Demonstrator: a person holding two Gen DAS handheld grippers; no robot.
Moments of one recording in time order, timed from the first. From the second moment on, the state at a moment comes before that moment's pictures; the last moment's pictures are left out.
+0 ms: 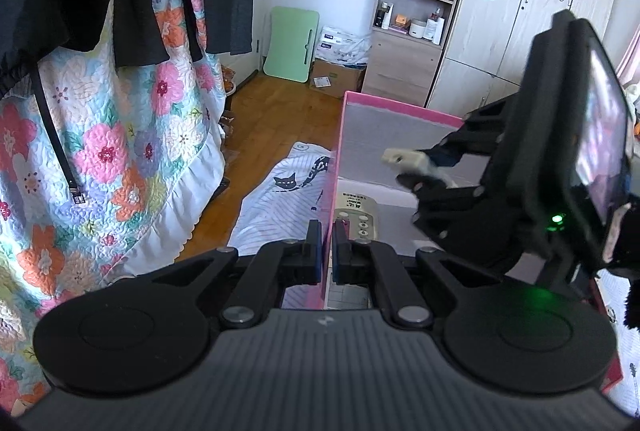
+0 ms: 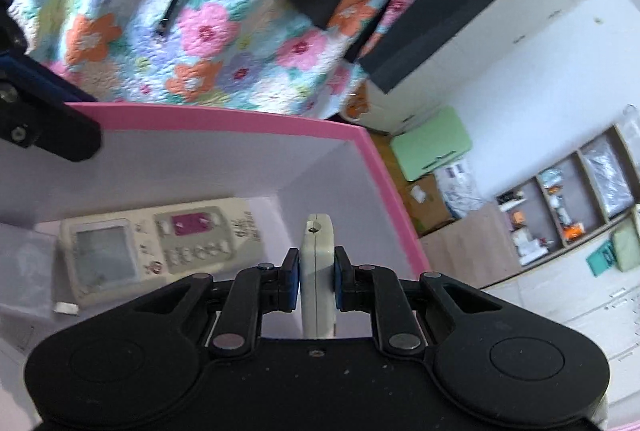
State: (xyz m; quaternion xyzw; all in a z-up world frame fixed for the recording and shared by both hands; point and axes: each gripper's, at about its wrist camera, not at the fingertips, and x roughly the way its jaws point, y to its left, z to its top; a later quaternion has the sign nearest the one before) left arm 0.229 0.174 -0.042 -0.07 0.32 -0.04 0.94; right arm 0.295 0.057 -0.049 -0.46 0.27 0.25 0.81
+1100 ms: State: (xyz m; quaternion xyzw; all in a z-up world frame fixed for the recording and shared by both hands) left arm 0.226 0.140 -0.037 0.02 0.32 0.01 0.95; right arm 0.198 -0.191 -0.040 0.09 0.39 0.13 0.91
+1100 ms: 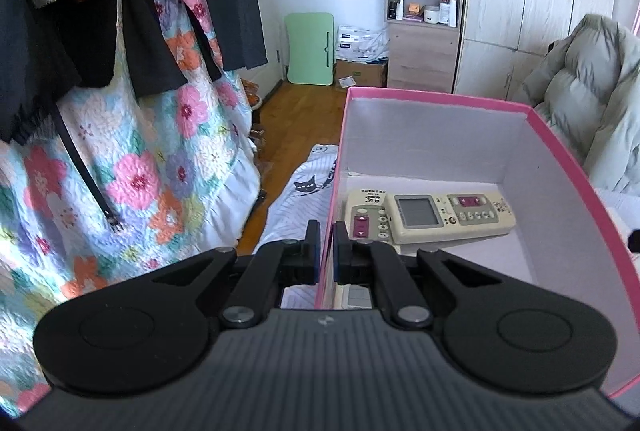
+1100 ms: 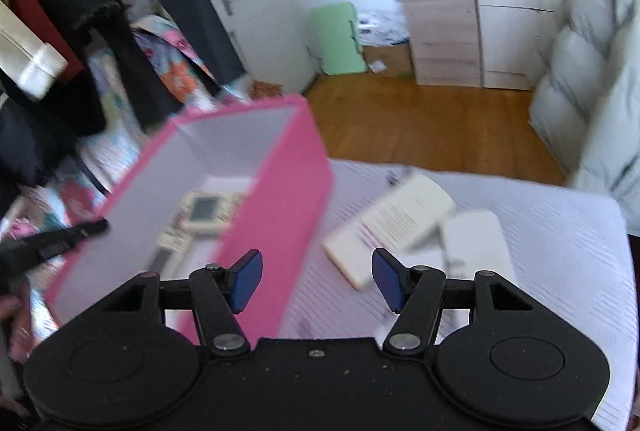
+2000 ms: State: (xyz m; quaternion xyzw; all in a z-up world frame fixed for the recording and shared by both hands) left arm 0.222 0.122 -0.038 0.09 0.30 0.02 0.95; right arm 0.314 -0.206 -0.089 0.20 0.50 0.02 0.84
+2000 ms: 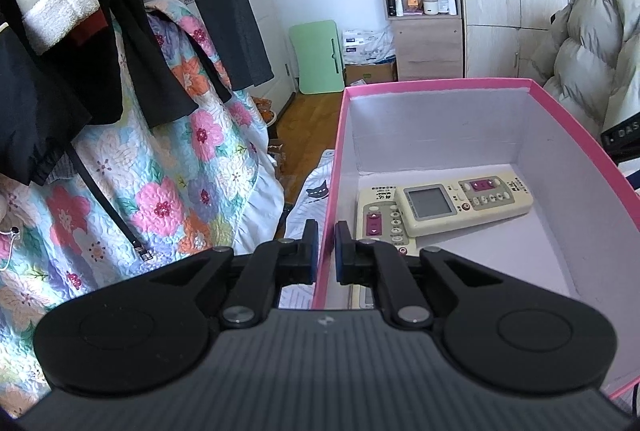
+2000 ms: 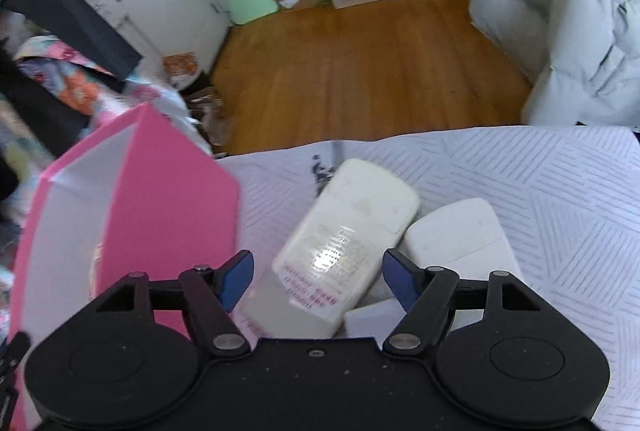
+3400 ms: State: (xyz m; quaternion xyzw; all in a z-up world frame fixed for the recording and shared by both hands) left arm 0.226 0.145 -0.041 0.04 0.32 0.00 0.95; right arm 0.259 -0.187 -0.064 0.14 0.39 0.05 0.91
